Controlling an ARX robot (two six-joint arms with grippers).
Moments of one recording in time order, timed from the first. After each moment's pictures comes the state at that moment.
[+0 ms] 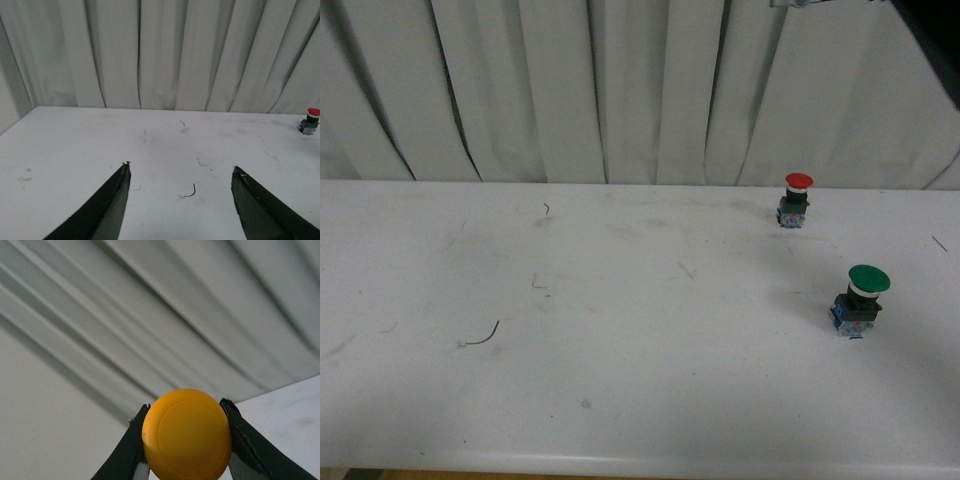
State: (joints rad) left arm 0.00 0.01 0.01 0.00 0.00 -0.01; right arm 0.24 1.55 0.60 1.18 -0.24 0.91
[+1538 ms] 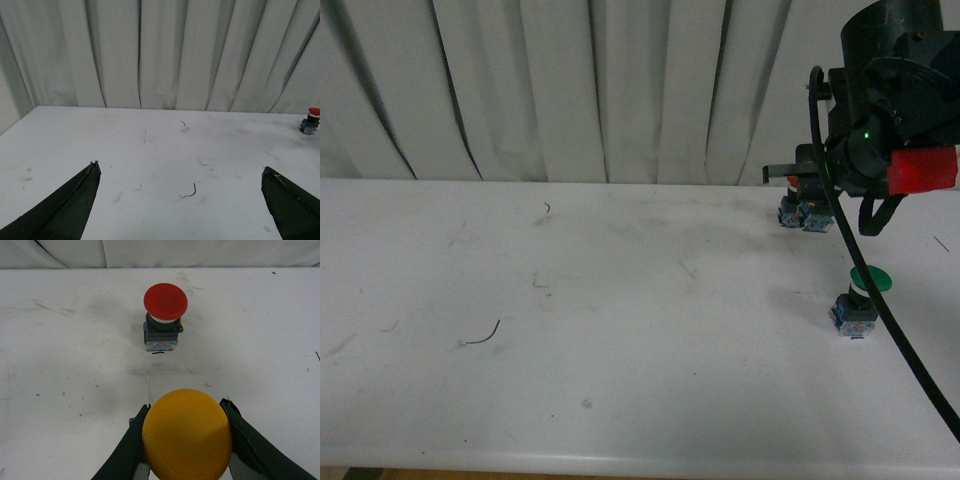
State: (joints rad) left arm 0.00 0.01 0.01 0.00 0.00 -0.01; right arm 0.18 2.26 1.56 0.06 0.29 0.09
